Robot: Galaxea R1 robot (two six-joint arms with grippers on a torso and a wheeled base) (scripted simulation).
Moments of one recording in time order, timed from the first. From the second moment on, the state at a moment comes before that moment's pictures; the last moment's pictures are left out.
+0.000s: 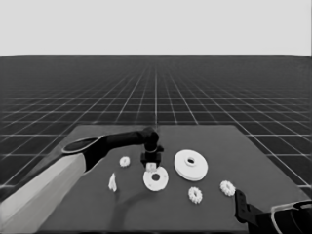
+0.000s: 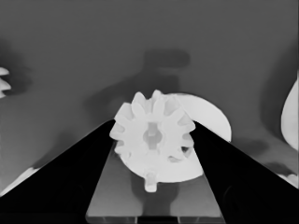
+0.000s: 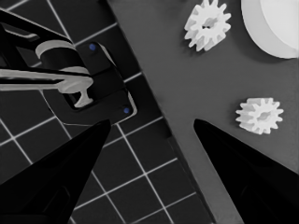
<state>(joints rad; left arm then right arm) 0.12 3.10 -1.97 0.27 1.44 -1.14 -0.35 1.76 -0.39 -0.70 -1.18 0.32</state>
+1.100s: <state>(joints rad) -0.02 3.06 -1.85 0.14 1.51 -1.20 -0.35 1.76 -0.39 -0.70 -1.18 0.32</state>
